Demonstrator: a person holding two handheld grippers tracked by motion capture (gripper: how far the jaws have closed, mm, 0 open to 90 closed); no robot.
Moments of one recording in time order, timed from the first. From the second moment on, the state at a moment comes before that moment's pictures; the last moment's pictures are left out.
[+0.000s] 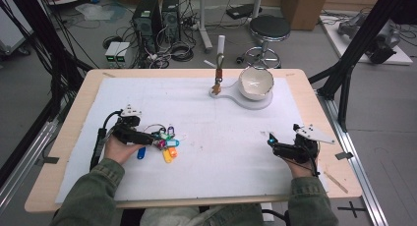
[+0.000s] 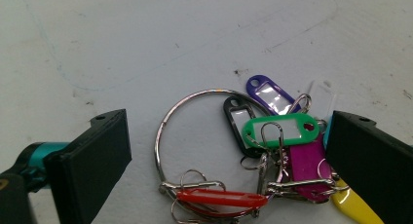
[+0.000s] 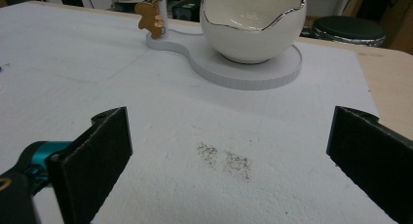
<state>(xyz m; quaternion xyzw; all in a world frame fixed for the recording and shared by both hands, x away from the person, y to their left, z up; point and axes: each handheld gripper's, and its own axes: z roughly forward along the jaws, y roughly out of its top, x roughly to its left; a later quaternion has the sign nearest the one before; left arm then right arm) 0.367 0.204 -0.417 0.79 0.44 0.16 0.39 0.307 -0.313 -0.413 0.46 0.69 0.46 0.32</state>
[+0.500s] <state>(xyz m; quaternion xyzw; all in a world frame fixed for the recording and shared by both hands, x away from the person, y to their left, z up) 0.372 0.183 -0.423 0.81 0.42 0.15 0.37 0.306 -0.312 -0.413 0.46 0.69 0.46 0.32</state>
